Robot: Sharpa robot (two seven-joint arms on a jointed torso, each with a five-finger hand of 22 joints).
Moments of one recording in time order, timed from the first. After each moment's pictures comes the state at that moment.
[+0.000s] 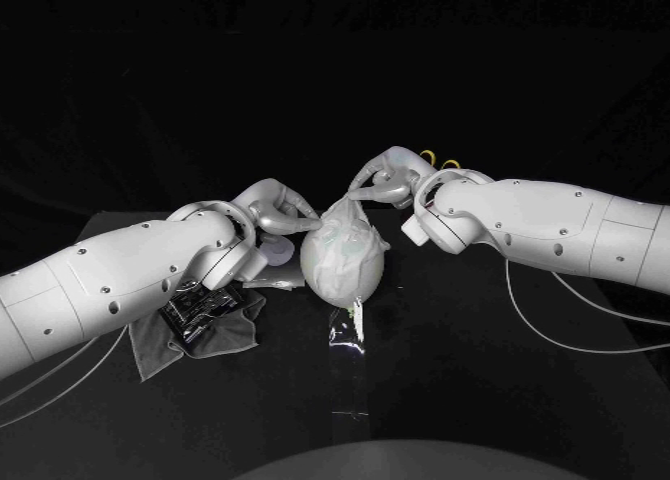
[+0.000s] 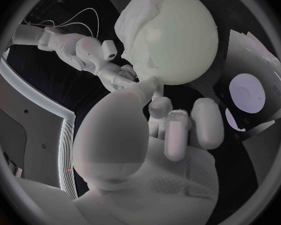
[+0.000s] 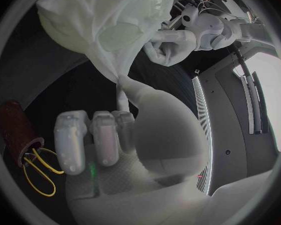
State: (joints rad) left arm 1.26 -0.56 -0.07 1.30 -0.76 -0.29 -0.10; left_hand 1.40 -0.15 0.52 0.07 0.04 1.06 0.06 0.50 0.24 1.29 0.00 1.17 0.96 1.47 -0.06 1.56 1.31 0.09 1.37 0.04 1.42 1.21; right arm 1.34 -0.67 -0.18 1.29 -0.71 -0.45 -0.01; right_hand 1.32 -0.06 0.49 -0.02 0.05 1.03 0.06 0.51 0.32 1.46 0.00 1.57 1.31 1.46 -0.06 1.57 1.31 0.01 1.46 0.05 1.56 1.31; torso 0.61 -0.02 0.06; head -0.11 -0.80
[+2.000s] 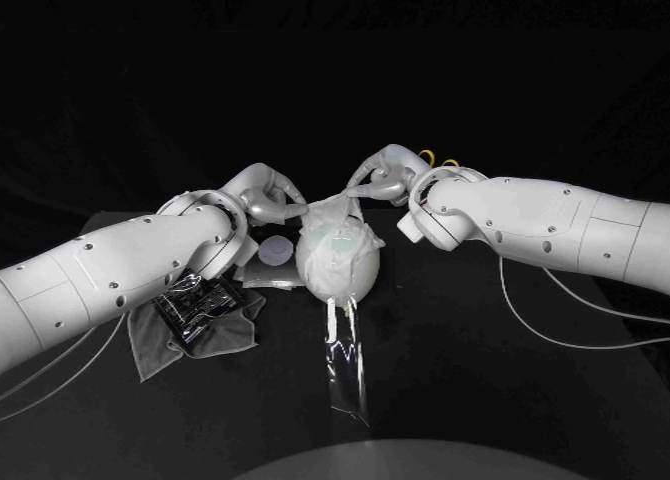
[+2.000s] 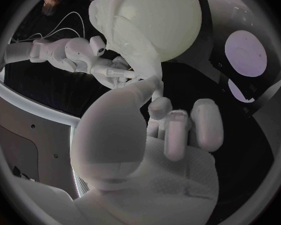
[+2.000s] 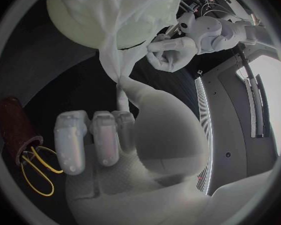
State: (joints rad) left arm 1.26 -0.53 -0.07 1.19 -0.90 -0.36 -0.04; left_hand 1.37 -0.18 0.60 0.05 0.04 1.05 0.06 0.53 0.24 1.30 0.01 1.17 0.98 1.47 -0.06 1.56 1.31 0.09 1.39 0.03 1.43 1.24; right arm 1.34 -0.64 -0.18 1.25 -0.73 -0.47 -0.04; right_hand 1.31 -0.06 0.50 -0.03 0.04 1.03 0.06 0.51 0.33 1.46 0.00 1.57 1.31 1.47 -0.06 1.57 1.31 0.01 1.46 0.05 1.57 1.31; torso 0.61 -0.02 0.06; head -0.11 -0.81
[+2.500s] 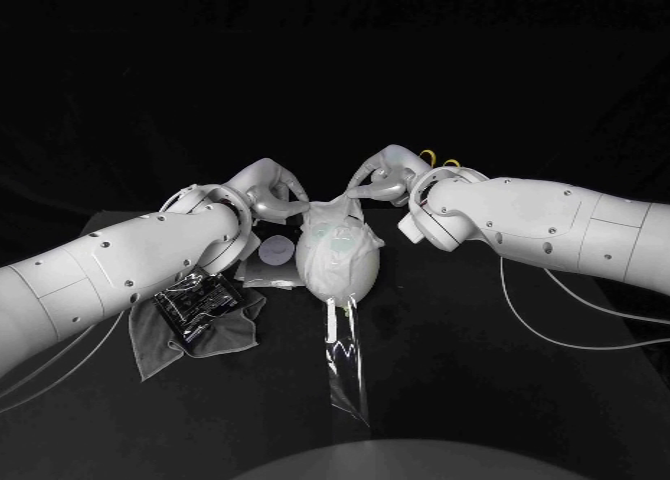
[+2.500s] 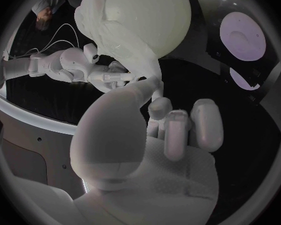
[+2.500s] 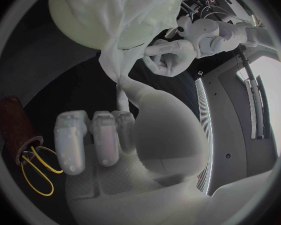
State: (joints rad) left arm 1.27 -0.49 -0.07 1.13 -1.02 -0.35 -0.02; left_hand 1.37 -0.18 0.61 0.05 0.04 1.04 0.06 0.53 0.24 1.30 0.01 1.18 0.99 1.47 -0.06 1.56 1.31 0.09 1.39 0.03 1.43 1.24; right arm 1.34 -0.63 -0.18 1.26 -0.74 -0.47 -0.05; right_hand 1.31 -0.06 0.50 -0.03 0.05 1.03 0.06 0.51 0.33 1.46 0.00 1.57 1.31 1.47 -0.06 1.57 1.31 0.01 1.46 0.05 1.56 1.31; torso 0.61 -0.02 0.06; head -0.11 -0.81
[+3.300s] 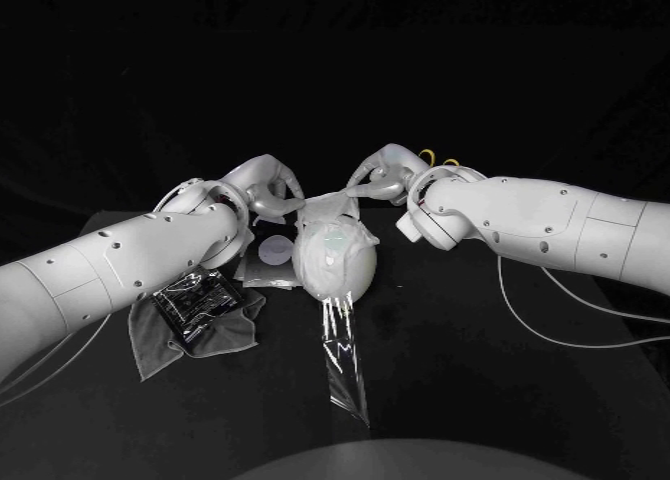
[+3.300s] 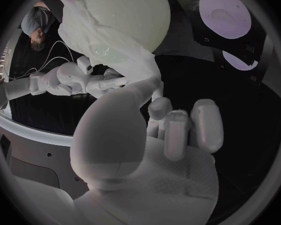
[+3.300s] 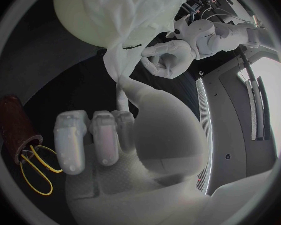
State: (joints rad) left arm 1.27 -0.46 -0.07 1.05 -1.15 -0.36 0.03; left_hand 1.37 -0.18 0.61 0.05 0.04 1.04 0.06 0.53 0.24 1.30 0.01 1.18 0.99 1.47 -0.06 1.57 1.31 0.08 1.40 0.03 1.44 1.25; right arm 1.34 -0.62 -0.18 1.25 -0.74 -0.48 -0.06; right_hand 1.31 -0.06 0.50 -0.03 0.05 1.03 0.07 0.51 0.33 1.46 0.00 1.57 1.31 1.46 -0.06 1.56 1.31 0.01 1.46 0.05 1.57 1.31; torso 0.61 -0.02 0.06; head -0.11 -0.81
